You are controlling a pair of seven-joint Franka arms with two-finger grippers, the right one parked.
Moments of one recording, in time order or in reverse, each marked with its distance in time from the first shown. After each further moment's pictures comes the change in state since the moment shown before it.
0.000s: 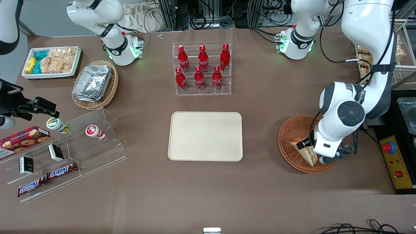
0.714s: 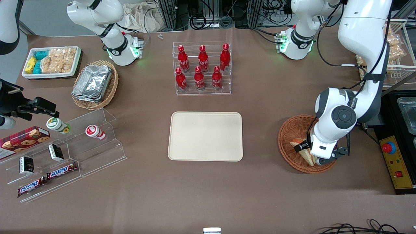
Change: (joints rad) arm 0.003 0.047 0.009 -0.054 0.001 0.112 -0.029
